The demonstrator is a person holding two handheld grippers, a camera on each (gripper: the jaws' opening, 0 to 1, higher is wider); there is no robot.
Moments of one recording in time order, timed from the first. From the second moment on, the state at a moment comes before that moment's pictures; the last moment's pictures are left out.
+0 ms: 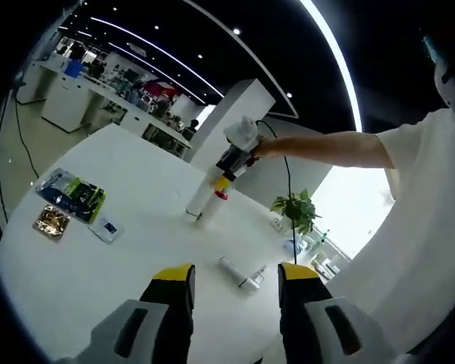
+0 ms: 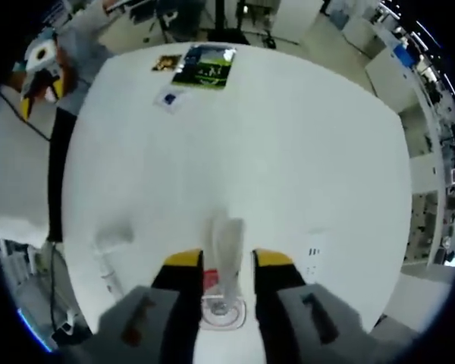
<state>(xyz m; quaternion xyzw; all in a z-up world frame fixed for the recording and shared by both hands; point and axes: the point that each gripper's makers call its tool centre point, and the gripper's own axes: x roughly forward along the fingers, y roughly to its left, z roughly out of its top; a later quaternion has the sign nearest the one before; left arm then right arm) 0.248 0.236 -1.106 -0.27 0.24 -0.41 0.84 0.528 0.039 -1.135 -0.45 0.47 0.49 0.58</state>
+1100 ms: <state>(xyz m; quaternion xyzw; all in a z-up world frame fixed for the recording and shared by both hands) 0.287 0.149 -1.080 -0.25 0.28 -0.52 0.76 0.365 0.035 -1.011 0.21 0.17 0.41 0.87</state>
